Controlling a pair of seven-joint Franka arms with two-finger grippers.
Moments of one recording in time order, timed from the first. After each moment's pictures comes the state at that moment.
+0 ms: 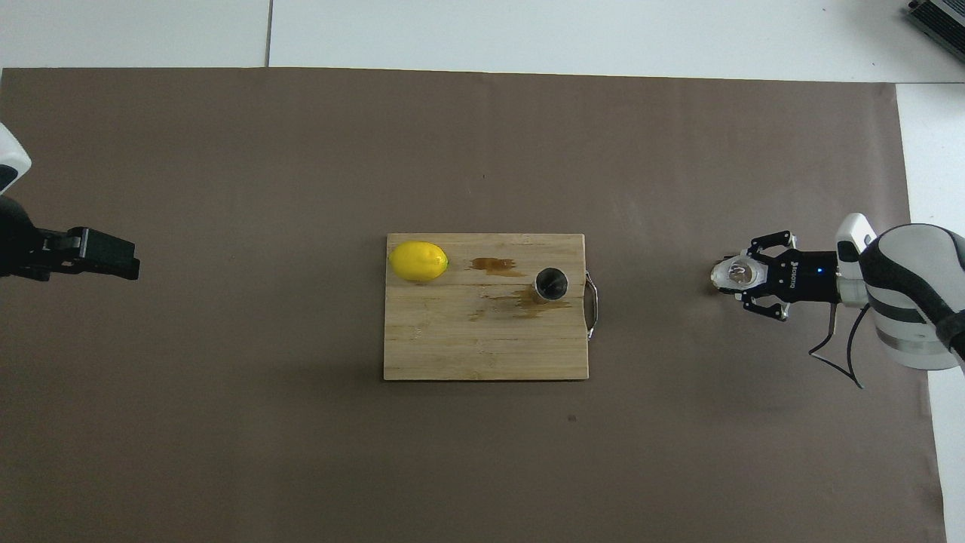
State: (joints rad) left arm 0.05 -0.05 -0.12 -1.63 -0.03 1.52 -0.03; right arm -0.28 0.33 0.01 -2.10 0.87 2.16 -2.23
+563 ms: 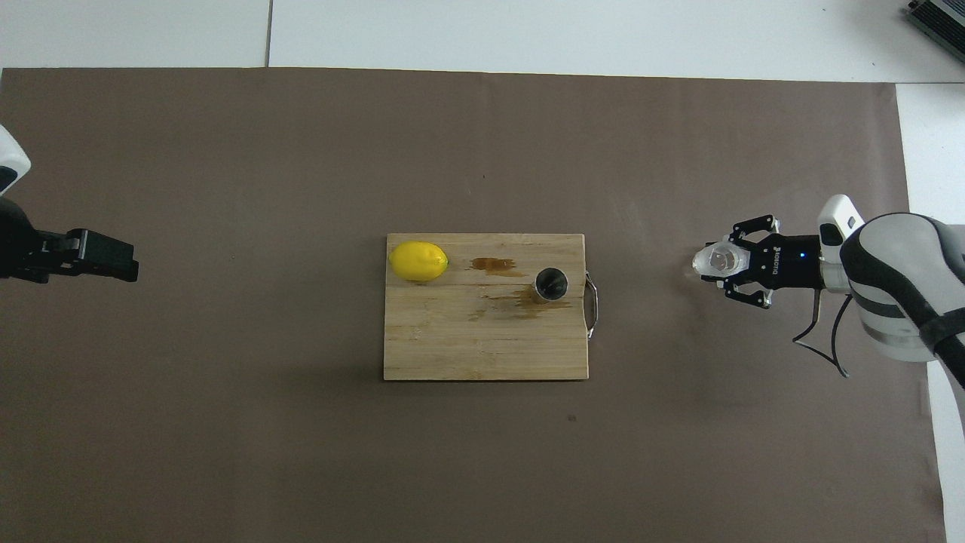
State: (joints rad) left arm 0.05 -0.05 -0.12 -1.63 -0.03 1.52 -0.03; right arm -0.18 0.27 0.02 -2.08 0.87 2.17 -2.11
